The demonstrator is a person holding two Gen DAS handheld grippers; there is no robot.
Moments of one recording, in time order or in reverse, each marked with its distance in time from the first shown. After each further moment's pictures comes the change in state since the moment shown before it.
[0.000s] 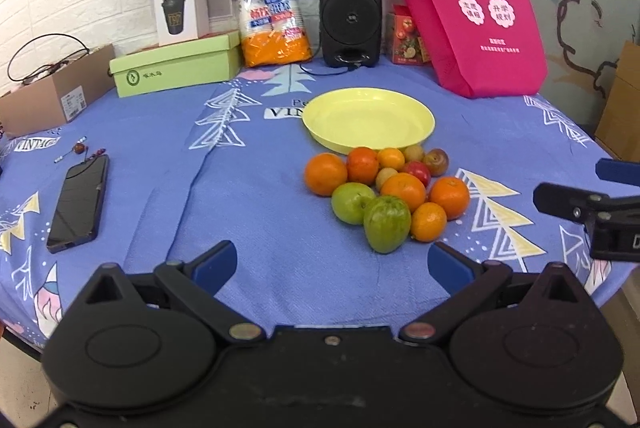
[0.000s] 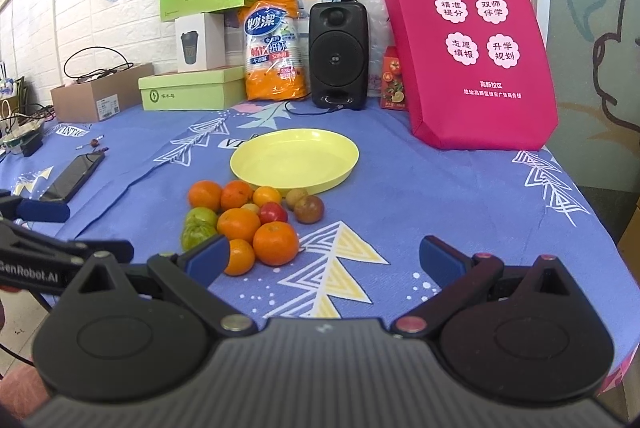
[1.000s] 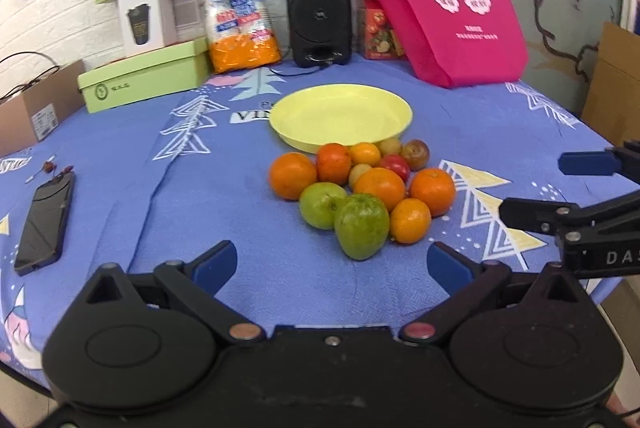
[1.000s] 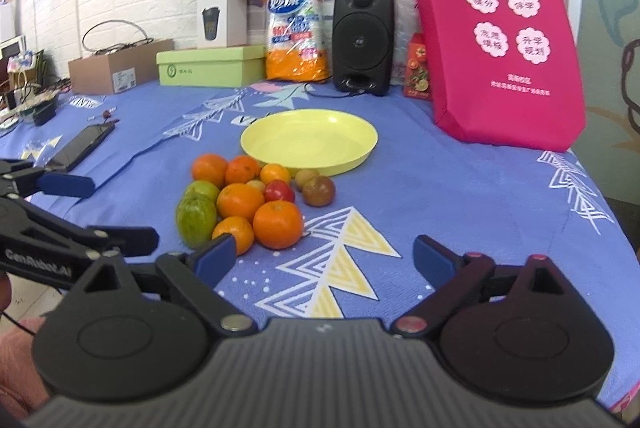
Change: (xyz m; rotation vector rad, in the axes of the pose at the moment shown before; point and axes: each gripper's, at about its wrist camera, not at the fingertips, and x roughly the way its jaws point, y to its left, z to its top) left arm 0.037 -0.018 -0.006 0.078 -0.020 -0.049; right arm 0.030 -0.004 -0.013 -0.086 0.033 0.062
